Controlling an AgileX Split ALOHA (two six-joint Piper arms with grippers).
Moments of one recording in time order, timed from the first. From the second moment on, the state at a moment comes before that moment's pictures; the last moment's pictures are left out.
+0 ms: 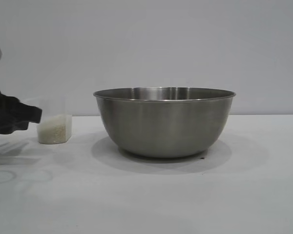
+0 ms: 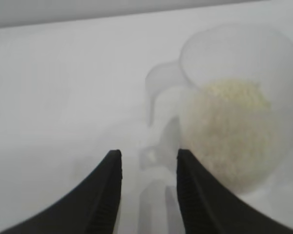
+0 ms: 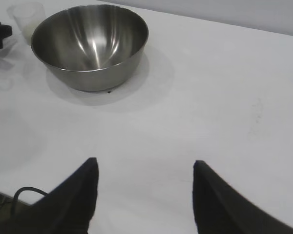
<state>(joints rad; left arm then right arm) -0.26 2.17 -0.66 -0.21 -1.14 0.03 0.47 -0.02 -0.49 -0.05 1.14 0.06</state>
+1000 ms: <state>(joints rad) -0.25 1.90 -0.79 0.26 -1.13 0.69 0.47 -0.02 -0.49 -0.05 1.14 0.05</state>
